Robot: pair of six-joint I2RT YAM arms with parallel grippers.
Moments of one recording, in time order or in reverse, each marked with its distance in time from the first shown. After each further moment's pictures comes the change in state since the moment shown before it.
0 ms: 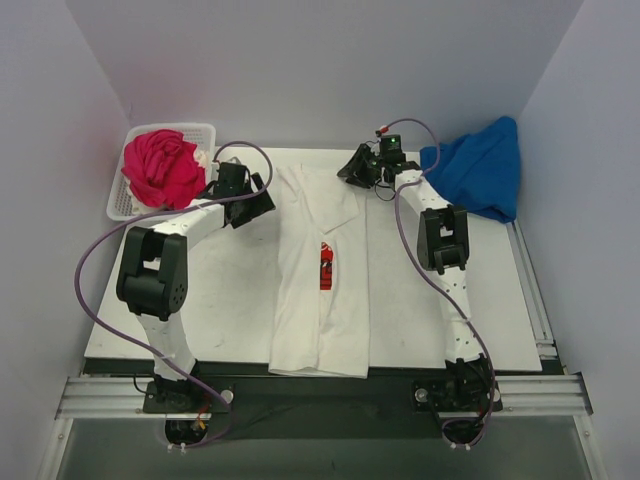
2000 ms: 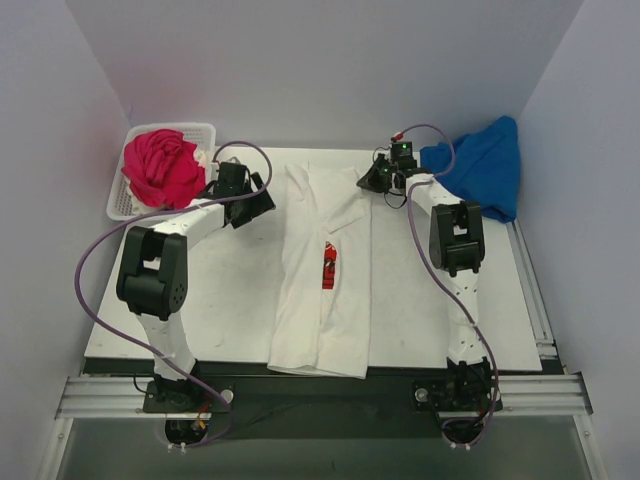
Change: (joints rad) left arm 0.000 0.000 0.000 0.000 0.000 -0.018; right arm -0.041 -0.178 -0.311 0.072 0.126 -0.040
